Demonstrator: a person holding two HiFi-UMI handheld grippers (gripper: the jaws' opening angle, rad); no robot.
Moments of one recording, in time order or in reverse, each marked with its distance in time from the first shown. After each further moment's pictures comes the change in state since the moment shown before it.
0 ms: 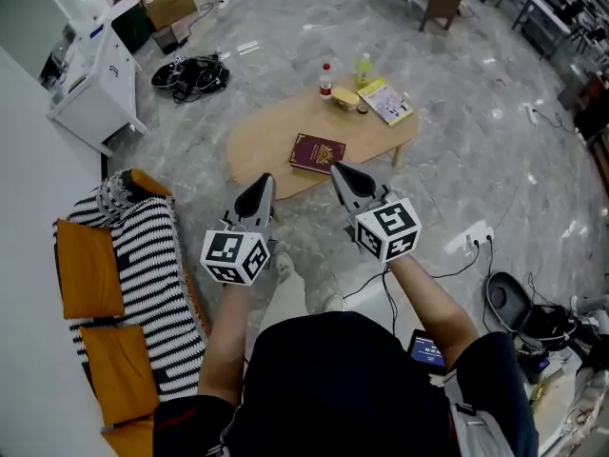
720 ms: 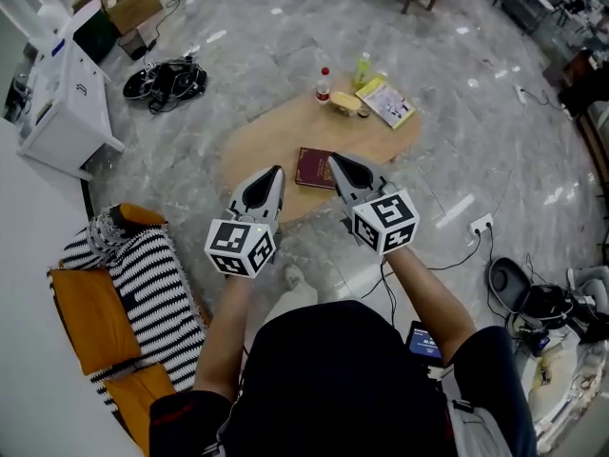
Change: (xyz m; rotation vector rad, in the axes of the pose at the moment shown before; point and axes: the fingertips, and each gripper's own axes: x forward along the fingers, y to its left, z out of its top) left arm 0.121 0.123 0.013 -0.064 0.089 -0.171; right arm 0.164 -0.051 0.012 0.023 0.056 -0.128
